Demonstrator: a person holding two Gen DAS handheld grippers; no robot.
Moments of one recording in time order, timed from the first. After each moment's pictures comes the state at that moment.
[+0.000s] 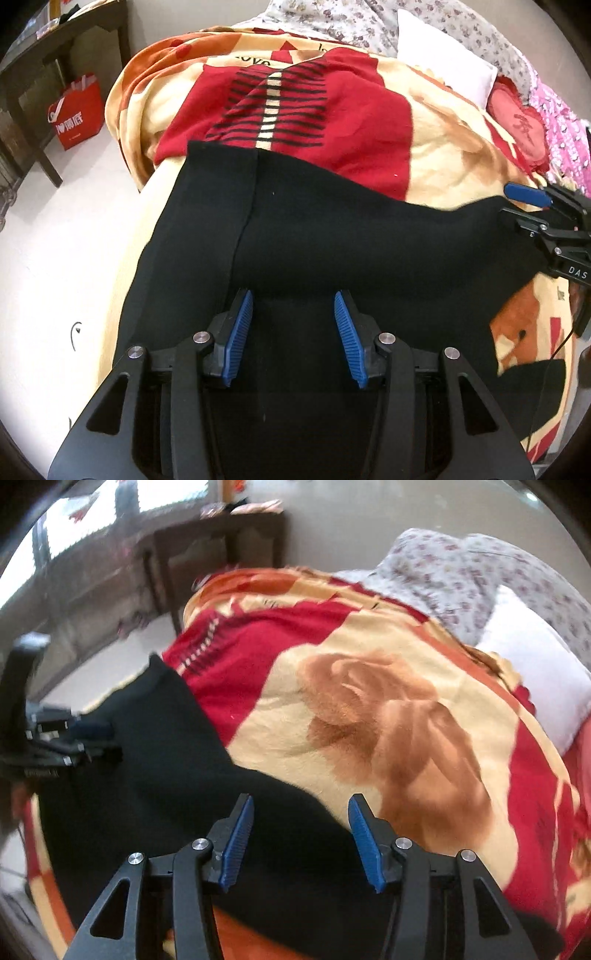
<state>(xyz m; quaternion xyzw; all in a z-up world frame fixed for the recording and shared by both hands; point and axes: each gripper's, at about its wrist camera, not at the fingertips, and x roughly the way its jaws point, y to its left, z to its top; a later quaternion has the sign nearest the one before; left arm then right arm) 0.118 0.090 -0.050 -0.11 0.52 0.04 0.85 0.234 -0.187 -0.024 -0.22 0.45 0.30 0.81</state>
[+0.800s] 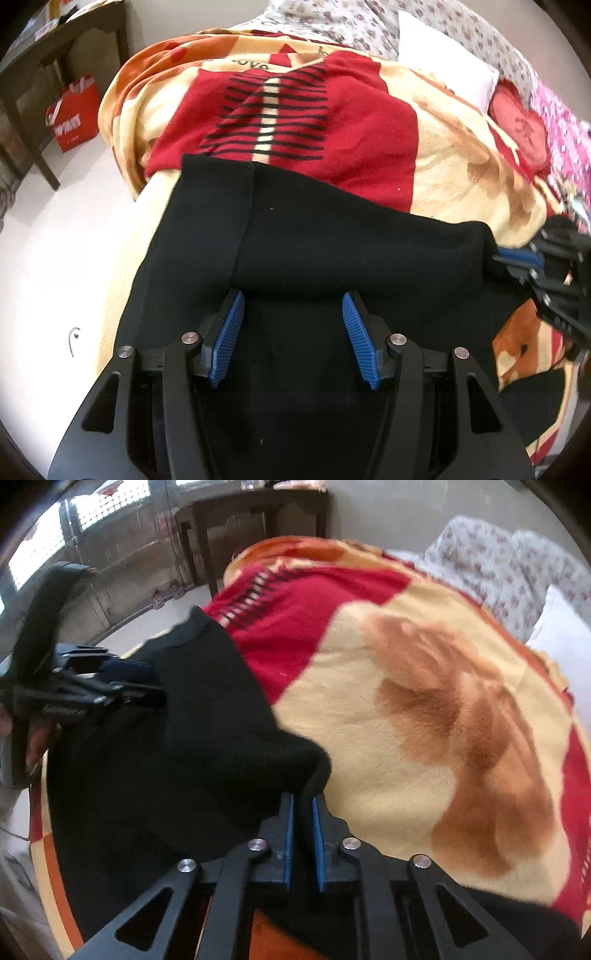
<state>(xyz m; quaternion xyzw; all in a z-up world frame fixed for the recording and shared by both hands) 0.129 0.095 -0.049 -0.12 0.51 0.04 0.85 0.192 -0.179 -0.034 -0.22 0.46 0.34 0.79</state>
